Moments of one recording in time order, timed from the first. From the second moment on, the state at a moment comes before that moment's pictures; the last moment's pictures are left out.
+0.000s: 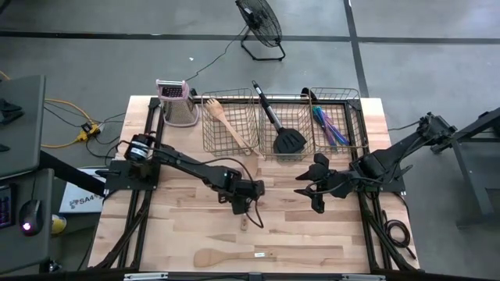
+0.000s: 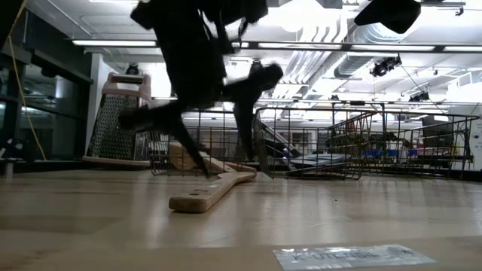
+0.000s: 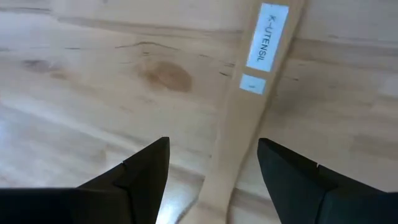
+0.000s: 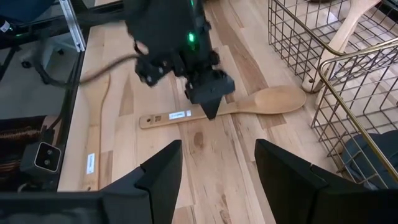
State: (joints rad) left arm -0.23 1.94 1.32 -0.50 -0.12 1.24; right arm 0.50 1.10 0.90 -0.49 0.44 0.58
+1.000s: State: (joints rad) left arm -0.21 2.00 1.32 -0.59 -0.04 1.06; right arm 0.50 1.10 0.90 -0.50 0.44 0.58
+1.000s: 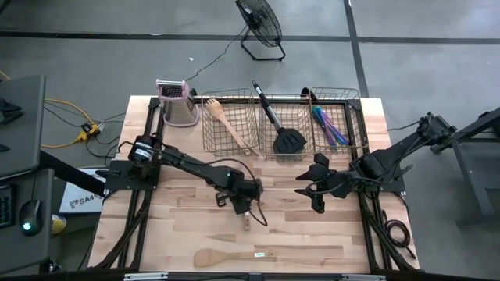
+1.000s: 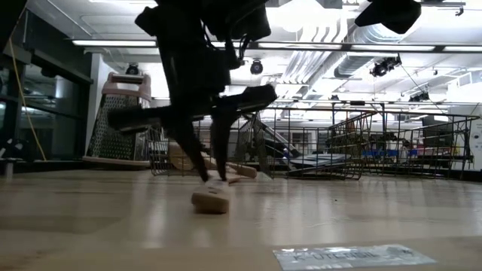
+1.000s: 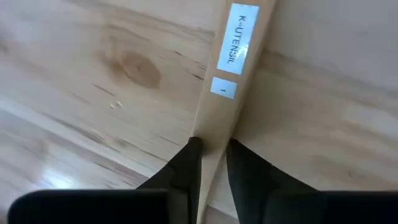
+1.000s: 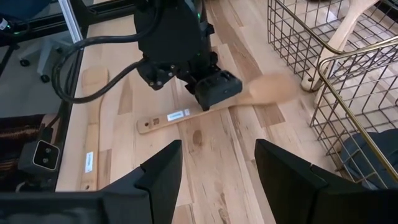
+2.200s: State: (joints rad) left arm -0.21 1.99 1.36 -0.67 0.01 0.85; right arm 0.50 1.10 0.90 -0.50 0.44 0.58
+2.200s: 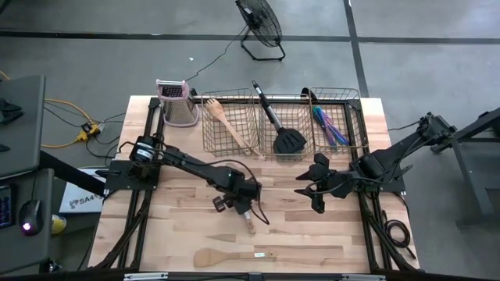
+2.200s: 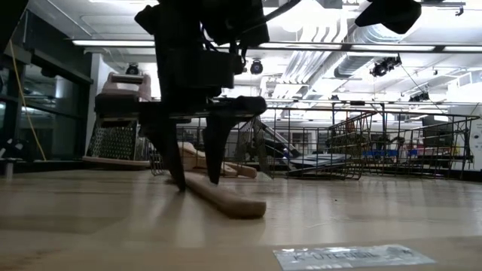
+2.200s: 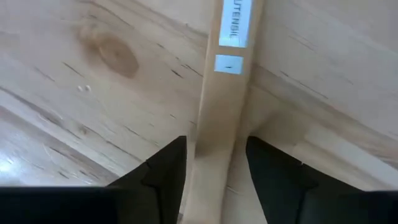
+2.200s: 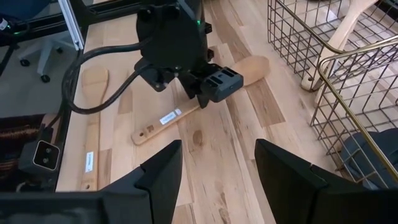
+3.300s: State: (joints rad) left arm -0.21 2.05 1.36 -0.74 0.13 0.74; right arm 0.50 1.10 0.90 -0.50 0.44 0.60
